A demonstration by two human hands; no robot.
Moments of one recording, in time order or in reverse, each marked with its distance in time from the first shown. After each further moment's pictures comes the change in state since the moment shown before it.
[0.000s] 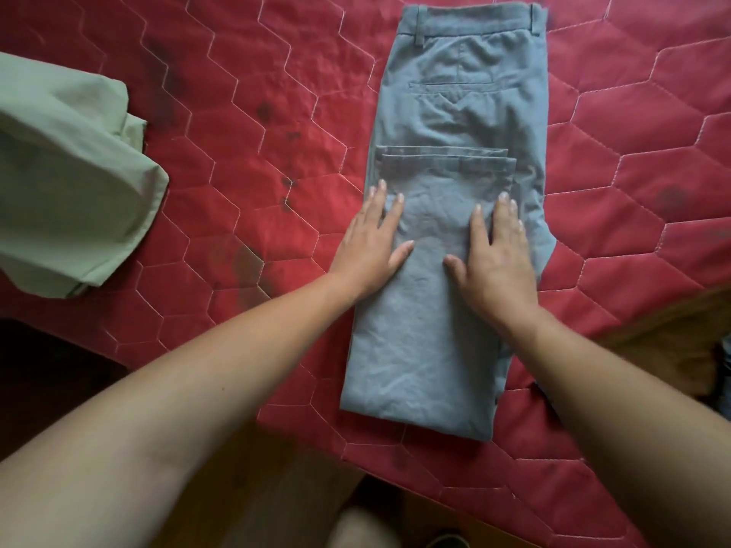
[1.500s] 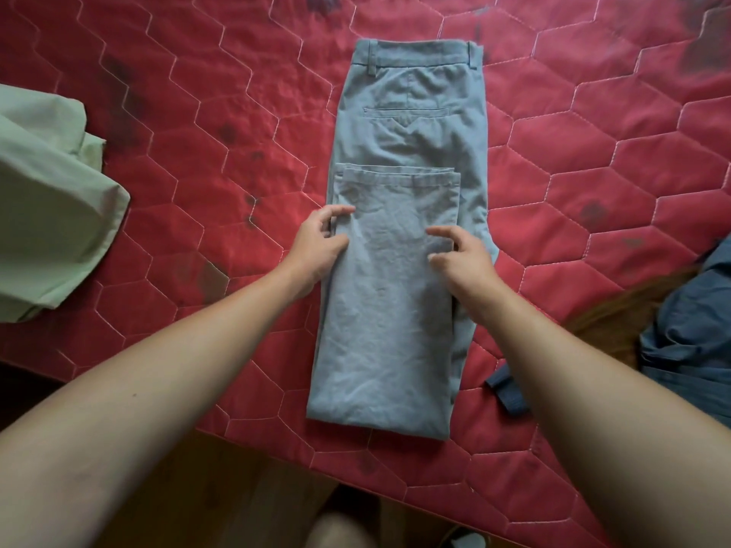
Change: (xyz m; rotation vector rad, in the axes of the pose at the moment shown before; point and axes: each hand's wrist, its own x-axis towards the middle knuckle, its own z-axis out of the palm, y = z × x) left_hand 0.014 -0.001 -0.032 -0.943 0.064 -0.403; right_hand 0.012 0.004 -0.044 0.936 -0.166 0.444
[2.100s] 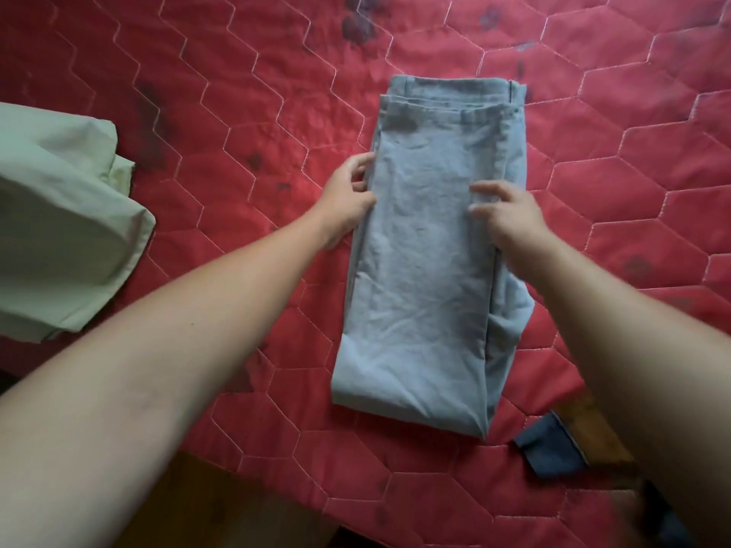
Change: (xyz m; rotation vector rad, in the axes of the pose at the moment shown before) left_hand 0.101 0.071 -0.017 -0.009 -0.054 0.026; right_hand 0.098 -0.081 -0.019 -0.024 0.070 -0.041
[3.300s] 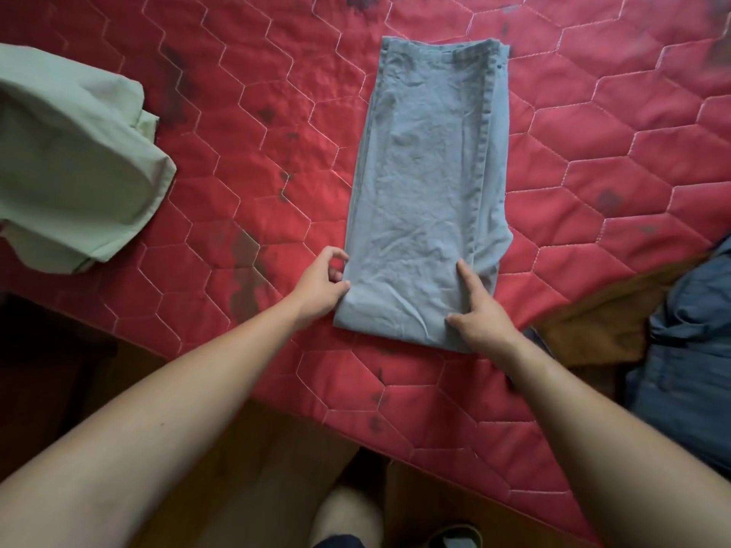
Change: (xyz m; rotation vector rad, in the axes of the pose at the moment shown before) left_hand -0.197 -0.127 0.005 0.241 -0.009 -0.167; right_hand -0.183 0.140 0.001 -0.298 -0.281 0.059
